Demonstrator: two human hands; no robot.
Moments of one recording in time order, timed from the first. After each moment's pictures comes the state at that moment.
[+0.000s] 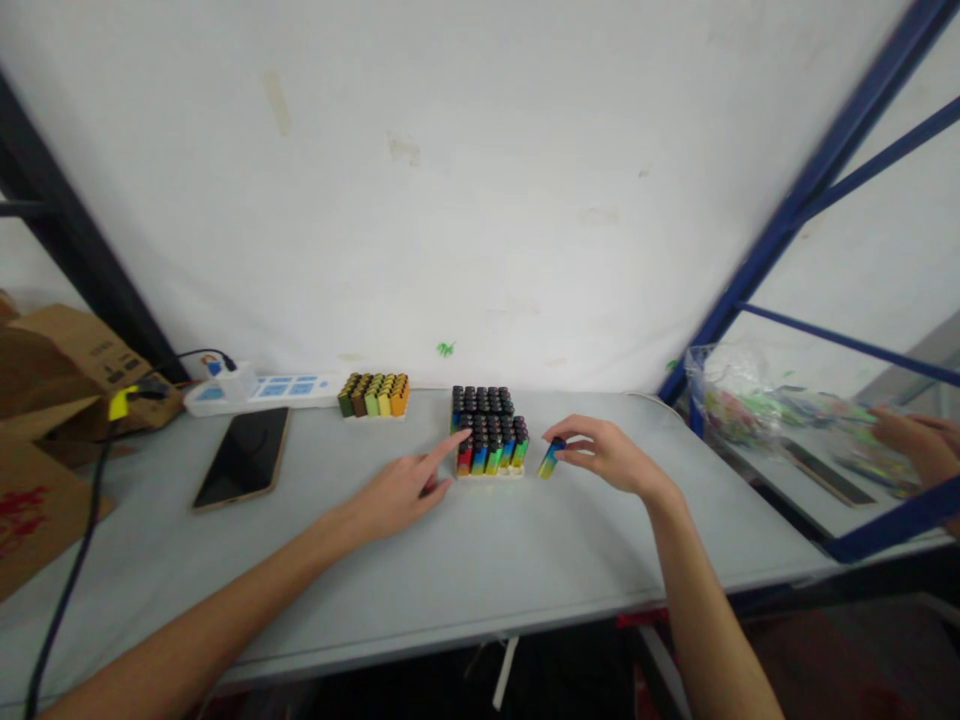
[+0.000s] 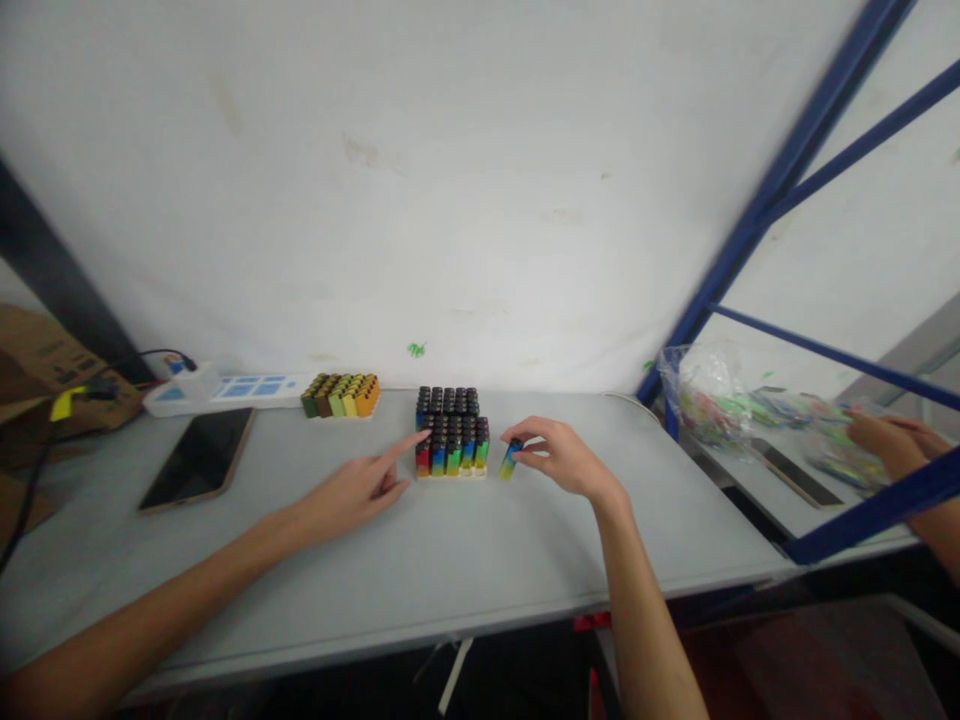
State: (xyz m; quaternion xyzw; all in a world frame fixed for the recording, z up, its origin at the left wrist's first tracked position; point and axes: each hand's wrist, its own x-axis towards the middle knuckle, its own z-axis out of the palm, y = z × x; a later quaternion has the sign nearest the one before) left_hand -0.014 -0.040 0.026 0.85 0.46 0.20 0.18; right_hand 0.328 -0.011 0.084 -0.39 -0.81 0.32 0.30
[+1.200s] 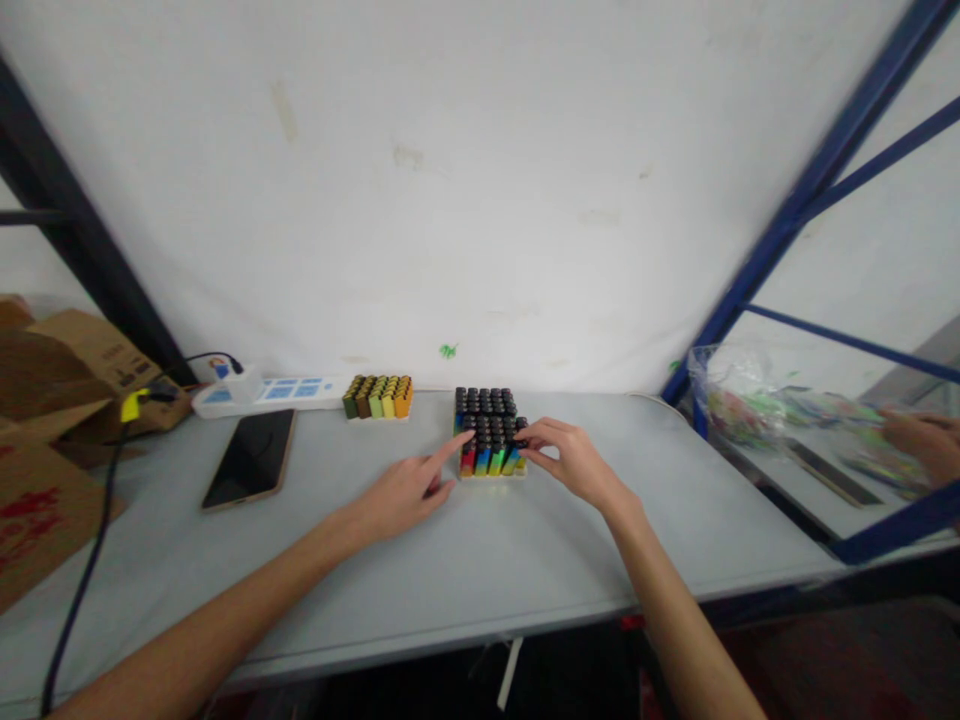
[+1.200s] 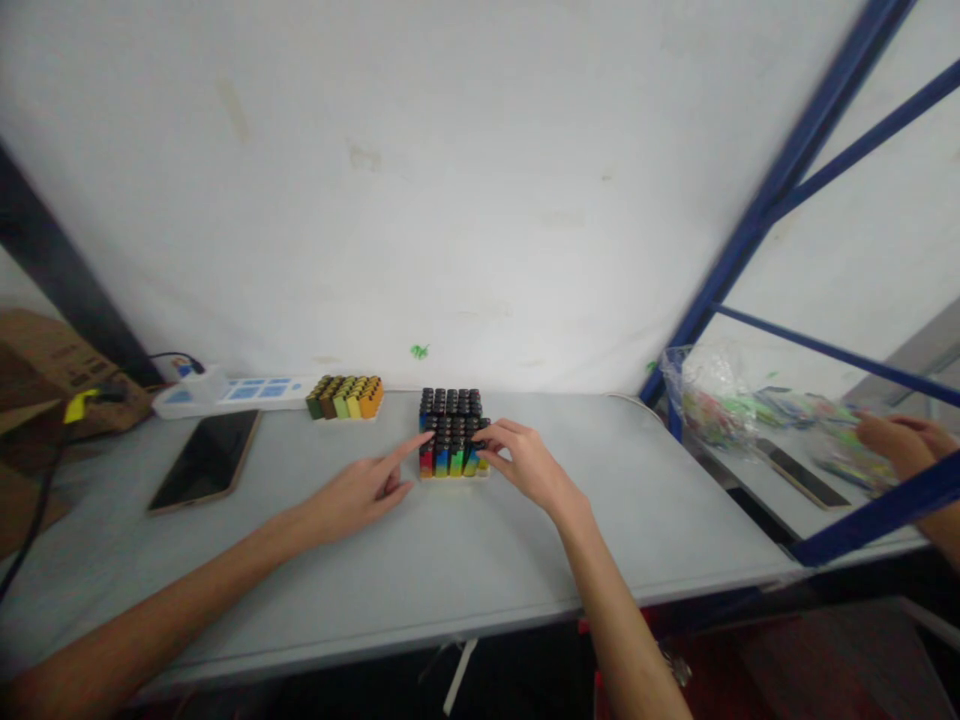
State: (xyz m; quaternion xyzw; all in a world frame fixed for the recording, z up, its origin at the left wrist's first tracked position) left_hand -0.015 -0.041 0.025 0.85 0.46 0.20 0.17; right_hand 0.277 -0.009 0.064 -0.33 -0.87 0.14 0.34
